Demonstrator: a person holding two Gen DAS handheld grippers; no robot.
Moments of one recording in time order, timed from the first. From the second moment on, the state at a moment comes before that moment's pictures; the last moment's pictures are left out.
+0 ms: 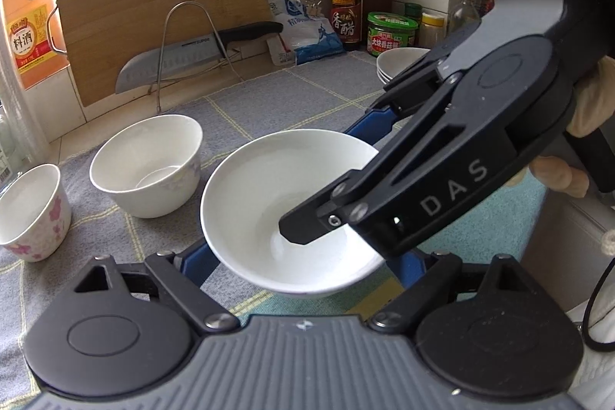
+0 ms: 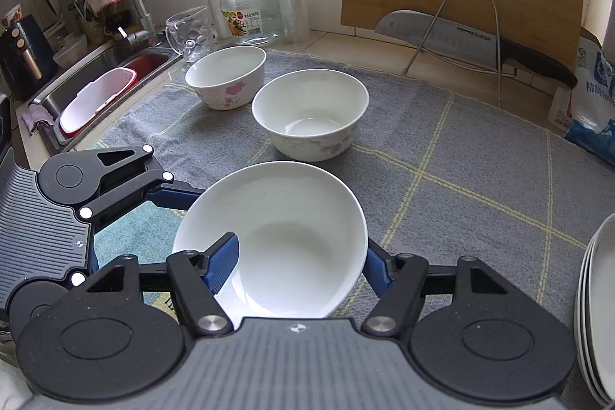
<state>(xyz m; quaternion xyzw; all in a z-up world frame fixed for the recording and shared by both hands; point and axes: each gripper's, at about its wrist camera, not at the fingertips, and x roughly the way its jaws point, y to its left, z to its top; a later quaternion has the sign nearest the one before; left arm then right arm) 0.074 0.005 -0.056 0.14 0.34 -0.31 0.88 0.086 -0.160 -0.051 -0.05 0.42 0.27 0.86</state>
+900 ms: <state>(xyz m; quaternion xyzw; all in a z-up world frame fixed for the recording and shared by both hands) 0.083 -0.017 -0.071 0.14 0.36 -0.34 0.86 0.087 -0.187 -0.065 -0.03 0.44 0.24 0.86</state>
